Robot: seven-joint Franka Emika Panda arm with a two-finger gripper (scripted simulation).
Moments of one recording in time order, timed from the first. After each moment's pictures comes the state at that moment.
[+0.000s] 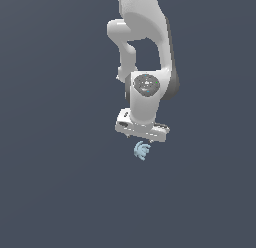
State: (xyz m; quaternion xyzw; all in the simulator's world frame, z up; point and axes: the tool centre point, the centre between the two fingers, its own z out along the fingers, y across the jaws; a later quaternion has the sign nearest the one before) arm 0.014 0.050 0.115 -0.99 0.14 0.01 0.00
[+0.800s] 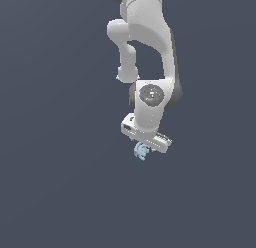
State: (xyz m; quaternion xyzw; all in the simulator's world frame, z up) arm 0.030 0.064 0.091 -0.96 0.26 0.00 0.00
